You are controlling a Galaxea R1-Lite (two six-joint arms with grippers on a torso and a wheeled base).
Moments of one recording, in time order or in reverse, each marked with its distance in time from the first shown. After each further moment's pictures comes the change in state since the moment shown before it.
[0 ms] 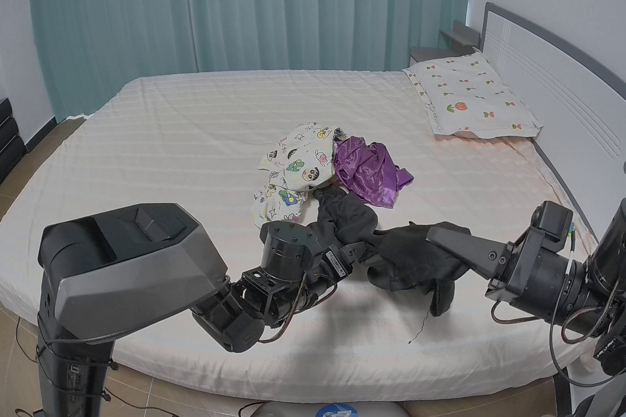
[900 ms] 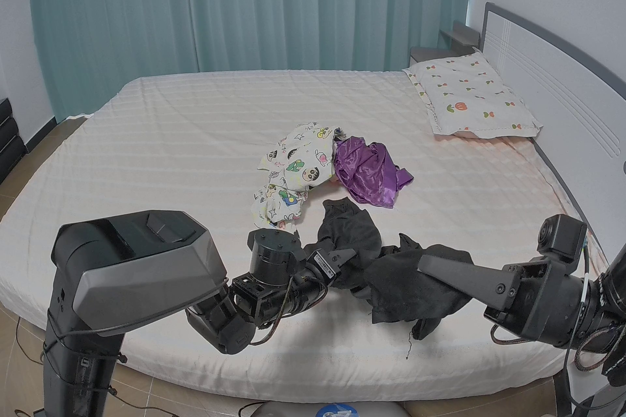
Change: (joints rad) left arm 0.047 0.054 0.039 -0.082 -0.150 -0.146; right arm 0.121 -0.061 0.016 -0.013 0.014 -0.060
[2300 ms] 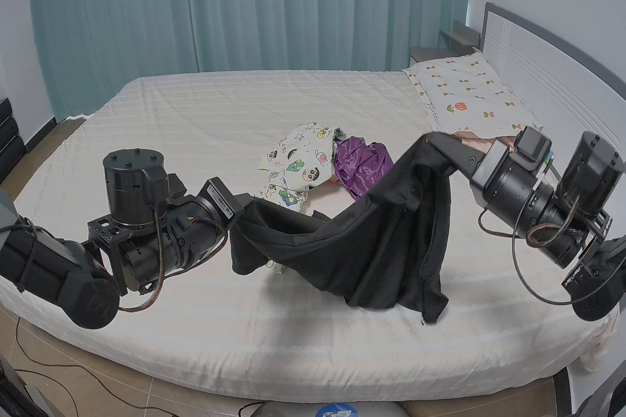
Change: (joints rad) left arm 0.150 -0.633 0.288 0.216 0.136 0.197; right arm -0.371 0.310 -0.268 -0.061 -0.043 -0.083
